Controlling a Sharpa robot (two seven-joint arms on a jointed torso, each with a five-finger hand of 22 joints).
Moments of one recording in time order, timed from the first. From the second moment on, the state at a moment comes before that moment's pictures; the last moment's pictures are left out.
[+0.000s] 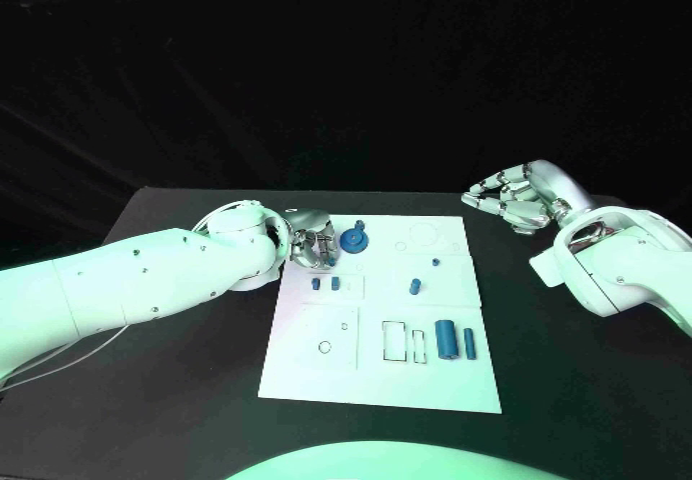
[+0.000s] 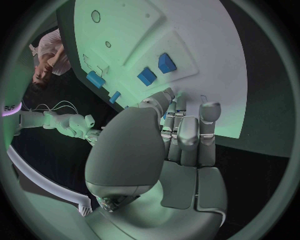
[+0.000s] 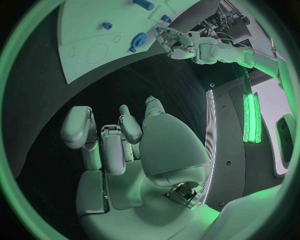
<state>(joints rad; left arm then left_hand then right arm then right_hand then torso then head) 1.17 -0.74 -0.02 1.41 -1.42 -0.06 -0.22 1.50 -0.18 0.40 0.14 0.18 1.05 0.16 0.13 0.08 1.15 0.08 0.27 0.09 1.36 0.01 1.33 0.93 0.15 1.17 0.11 1.17 0.91 1.29 -0.98 -0.11 1.64 -0.98 -0.60 -0.07 1.31 0.02 -0.21 0.29 0.44 0.95 0.15 0.20 0.08 1.30 0.06 1.23 1.19 1.47 -0.01 1.46 1.31 0.08 1.36 0.09 1.09 1.28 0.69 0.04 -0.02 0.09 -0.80</state>
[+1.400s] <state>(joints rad) 1.18 -0.91 -0.01 1.48 -0.77 -0.25 -0.09 1.46 -0.17 0.39 0.16 0.18 1.10 0.14 0.13 0.07 1.20 0.07 0.24 0.10 1.16 0.01 0.99 0.44 0.18 1.01 0.11 0.91 0.63 1.27 -0.89 -0.12 1.60 -1.42 -0.31 -0.15 1.60 -0.01 -0.11 0.23 0.26 1.01 0.14 0.17 0.07 1.06 0.08 0.26 0.28 1.46 -0.01 1.34 1.22 0.14 1.32 0.09 0.94 1.22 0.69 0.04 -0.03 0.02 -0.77</state>
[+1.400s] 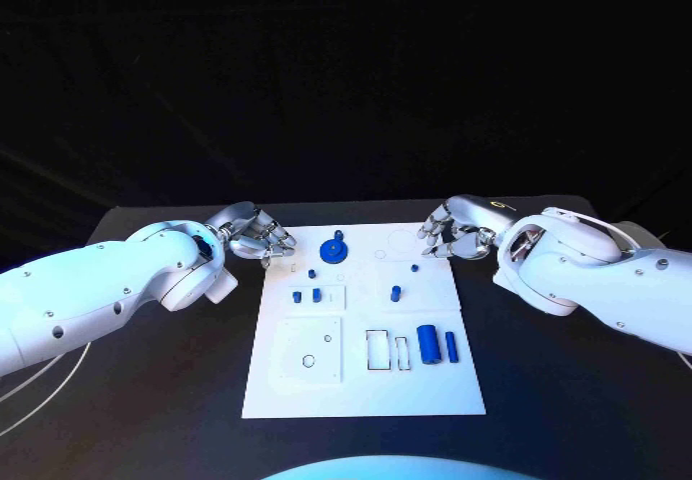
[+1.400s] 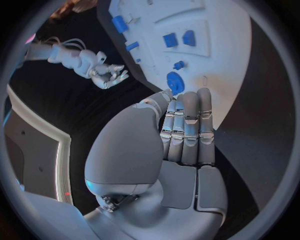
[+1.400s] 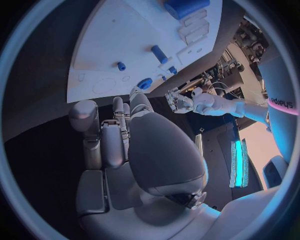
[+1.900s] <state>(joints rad) 1.18 -0.94 -0.01 1.56 -0.20 -0.32 0.05 1.46 -0.16 0.39 0.16 0.18 1.09 0.15 0.13 0.07 1.20 0.08 0.23 0.10 1.16 0.01 0.95 0.42 0.18 1.01 0.11 0.87 0.60 1.23 -0.82 -0.12 1.55 -1.65 -0.23 -0.20 1.59 -0.03 -0.10 0.25 0.30 1.03 0.15 0.15 0.07 1.08 0.08 0.22 0.21 1.47 0.00 1.36 1.24 0.12 1.35 0.10 0.98 1.25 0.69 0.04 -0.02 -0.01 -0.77</state>
